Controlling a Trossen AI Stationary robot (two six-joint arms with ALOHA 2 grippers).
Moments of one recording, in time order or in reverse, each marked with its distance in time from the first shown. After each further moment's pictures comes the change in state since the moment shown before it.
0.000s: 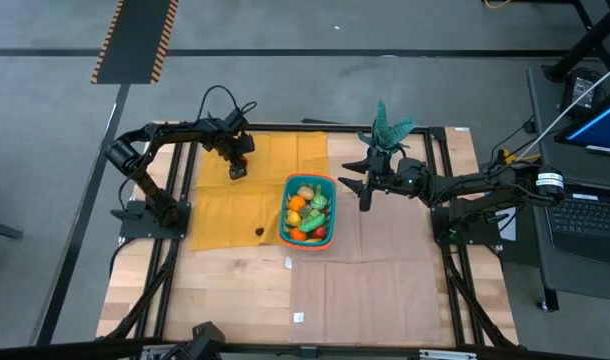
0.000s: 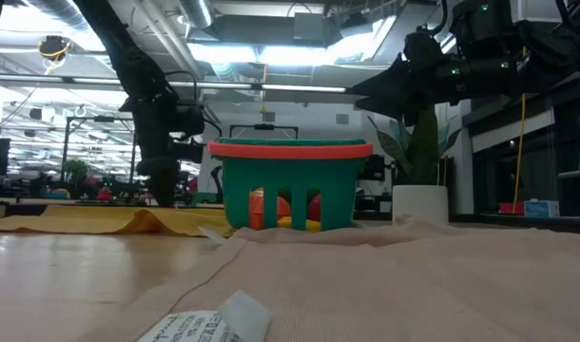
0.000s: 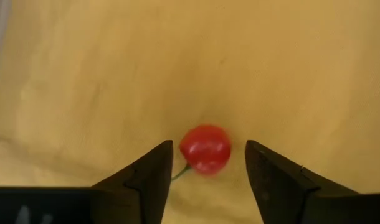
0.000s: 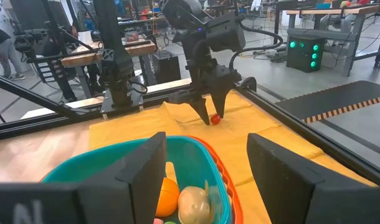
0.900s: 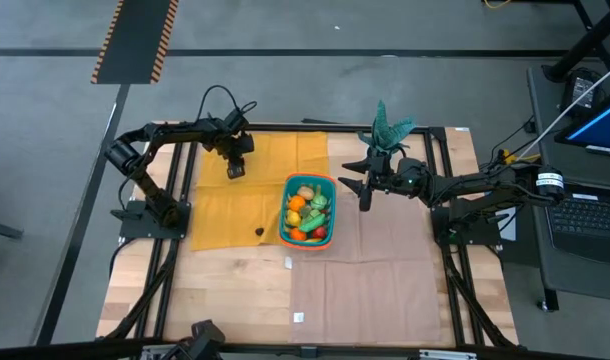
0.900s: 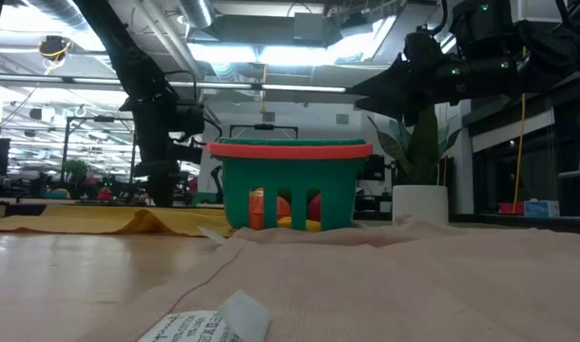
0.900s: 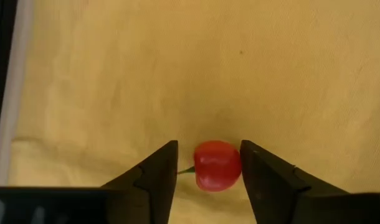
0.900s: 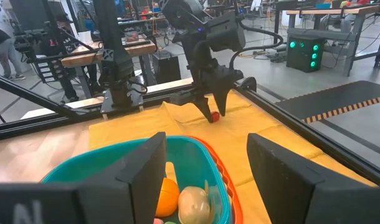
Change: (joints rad) left arm 0.000 0.000 0.000 0.007 -0.068 0.063; right arm 0.000 0.000 0.000 0.000 0.000 0.001
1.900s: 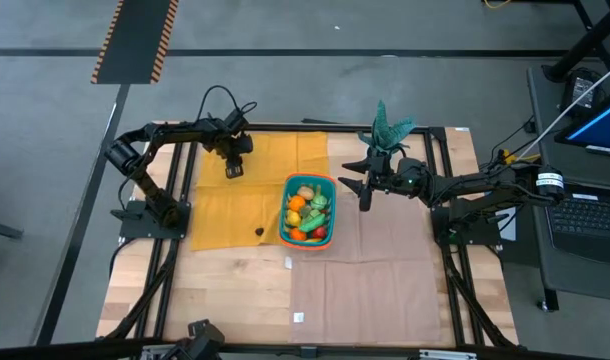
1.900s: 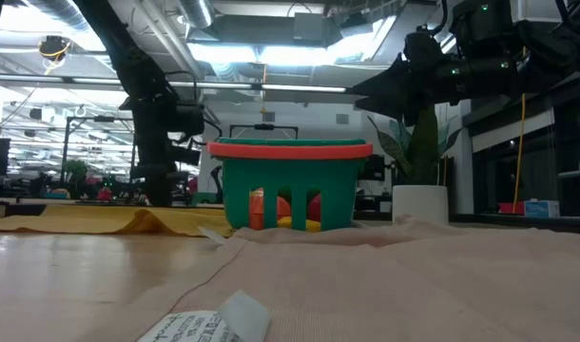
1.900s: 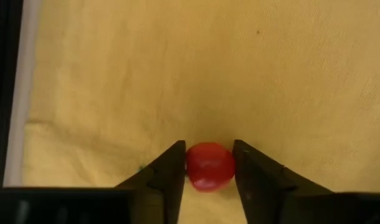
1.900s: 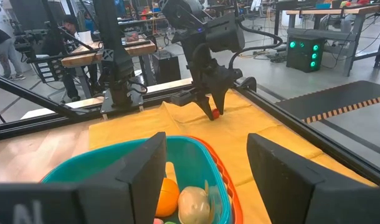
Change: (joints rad) left arm 0.000 0.000 0.001 -0.020 -0.061 0.003; right arm 0.000 0.000 0.000 0.000 0.000 0.000
